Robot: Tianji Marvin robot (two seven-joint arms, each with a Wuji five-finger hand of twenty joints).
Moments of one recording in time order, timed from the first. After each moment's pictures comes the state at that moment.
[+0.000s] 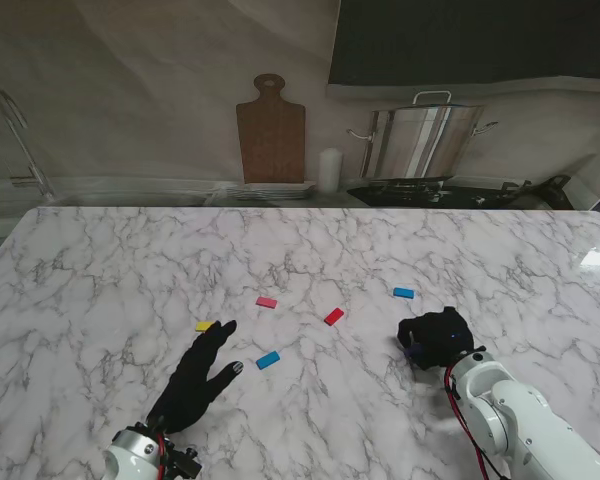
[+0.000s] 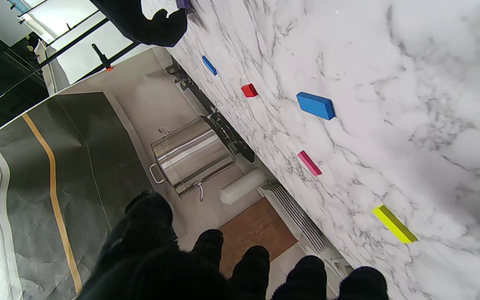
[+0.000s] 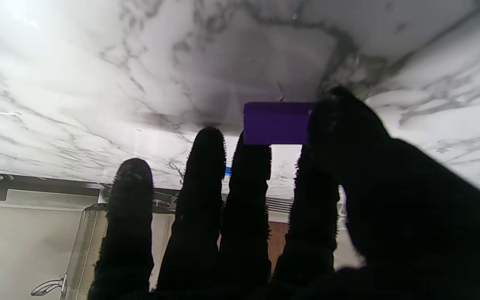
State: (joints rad) left arm 2.07 -1.13 -1.32 -1.88 0.42 -0.17 0.15; right arm -1.58 -1.04 1.21 -1.37 -1.13 -0.04 -0.19; left_hand 0.92 0.10 -0.01 0.01 0.16 0.13 0.01 0.32 0.11 0.15 -0.02 0.12 0.02 0.22 -0.02 0.04 -0.07 0.27 0.00 0.08; right_hand 0.57 -0.81 1.05 -0.26 0.68 -0.39 0.98 0.72 1.02 -0.09 0.52 0.51 0.89 -0.05 0.45 0.32 0.37 0.22 1.13 0.45
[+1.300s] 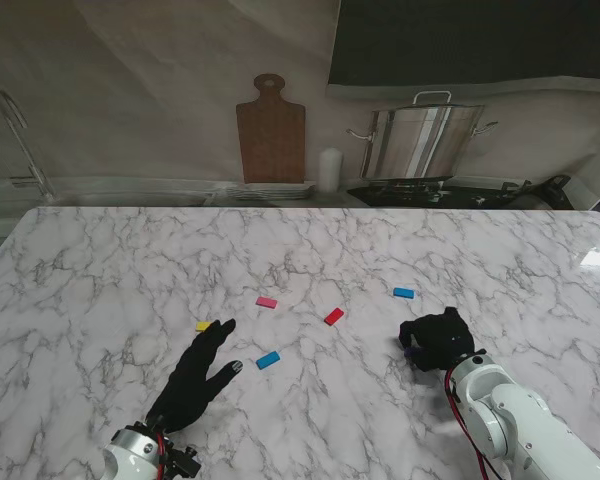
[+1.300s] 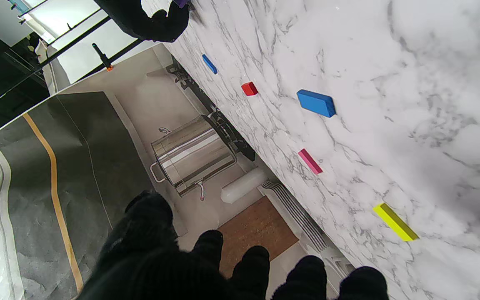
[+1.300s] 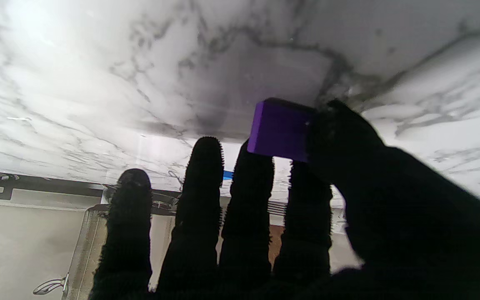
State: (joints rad) left arm 2.07 -1.13 -1.33 -1.88 0.42 -0.17 0.15; right arm -1.60 -1.03 1.22 -1.38 -1.15 -0.02 -0.19; left_hand 0.92 0.10 -0.01 0.01 0.16 0.13 0.00 0.31 0.11 0.15 -0.02 0.12 0.02 0.22 -0.02 0.04 -0.07 0.27 0.00 0.09; right_hand 0.55 -0.75 1.06 -0.23 0.67 -0.33 0.95 0.59 0.92 -0.13 0.80 0.79 0.77 -0.05 0.54 0.38 0.26 0.23 1.10 0.45
